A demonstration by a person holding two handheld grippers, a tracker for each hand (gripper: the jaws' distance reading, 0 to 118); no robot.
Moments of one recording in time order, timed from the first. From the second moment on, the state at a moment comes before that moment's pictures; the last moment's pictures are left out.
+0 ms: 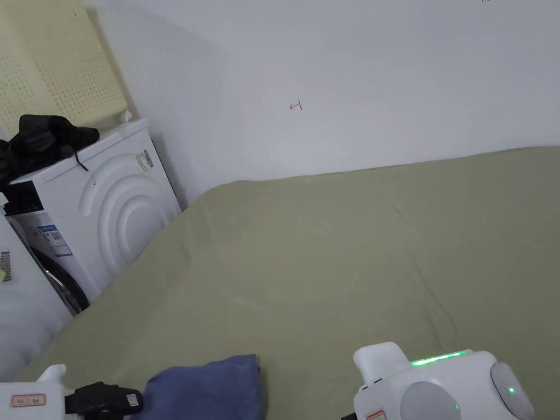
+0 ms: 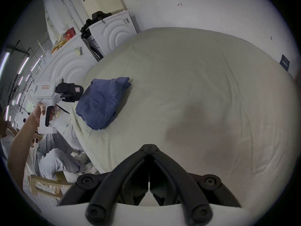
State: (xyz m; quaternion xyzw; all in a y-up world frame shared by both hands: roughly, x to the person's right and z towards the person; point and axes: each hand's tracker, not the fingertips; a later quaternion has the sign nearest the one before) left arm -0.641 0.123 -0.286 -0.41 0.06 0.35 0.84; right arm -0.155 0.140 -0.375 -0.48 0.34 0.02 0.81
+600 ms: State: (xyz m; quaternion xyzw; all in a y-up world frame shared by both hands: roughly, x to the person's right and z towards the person) left arm -0.238 0.189 -0.292 -0.34 0.06 0.02 0.94; right arm 0.088 0.156 -0.335 -0.45 0.19 0.03 0.87
